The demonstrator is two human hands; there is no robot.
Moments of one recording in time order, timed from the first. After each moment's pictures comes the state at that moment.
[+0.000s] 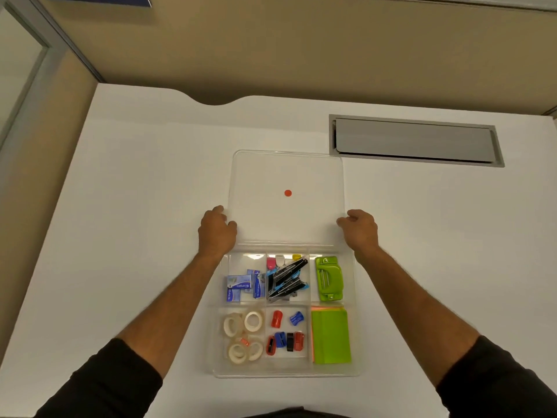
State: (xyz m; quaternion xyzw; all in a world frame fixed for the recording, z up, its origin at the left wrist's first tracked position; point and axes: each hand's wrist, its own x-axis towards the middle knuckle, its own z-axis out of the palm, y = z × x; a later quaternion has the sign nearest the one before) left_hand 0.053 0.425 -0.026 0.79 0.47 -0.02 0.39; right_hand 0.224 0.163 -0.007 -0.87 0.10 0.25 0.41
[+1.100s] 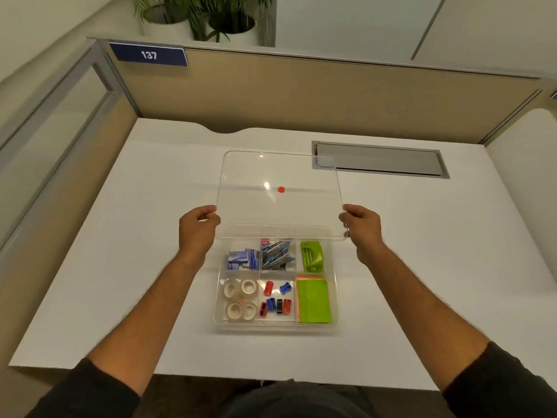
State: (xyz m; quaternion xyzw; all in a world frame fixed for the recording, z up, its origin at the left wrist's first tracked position) left_hand -0.043 0.379 0.080 0.62 0.47 0.20 0.60; right_hand 0.154 0.095 0.093 -0.77 0.07 0.20 0.60
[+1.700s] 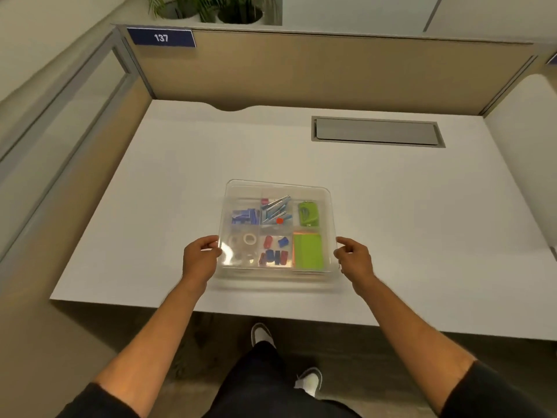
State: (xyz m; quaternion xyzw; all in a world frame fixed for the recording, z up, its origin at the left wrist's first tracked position) left_hand -0.186 0.274 0.042 0.63 0.51 0.14 0.58; right_hand 0.010 -0.017 0.039 -0.82 0.03 0.27 0.51
